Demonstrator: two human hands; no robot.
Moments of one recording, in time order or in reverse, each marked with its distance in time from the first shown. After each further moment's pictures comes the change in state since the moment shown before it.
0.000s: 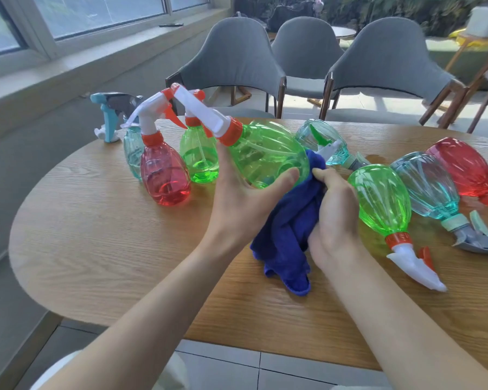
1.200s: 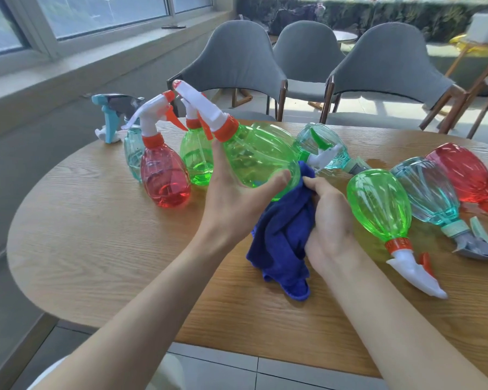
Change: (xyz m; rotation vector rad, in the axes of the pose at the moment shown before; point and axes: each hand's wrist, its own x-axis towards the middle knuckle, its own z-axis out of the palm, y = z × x) left_hand 0.009 -0.004 -0.010 0.143 -0.015 -0.049; right_hand 0.008 0.006 -0.005 0.001 -0.082 0.113
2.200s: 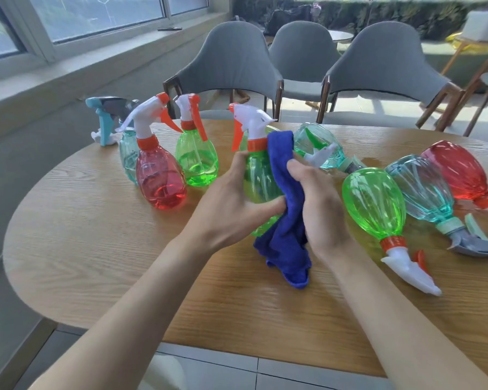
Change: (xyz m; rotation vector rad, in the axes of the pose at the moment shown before) left_hand -0.006 0.016 -0.013 0.383 -0.295 0.068; right_hand -0.015 -0.021 0.009 -0.414 -0.322 -0.320
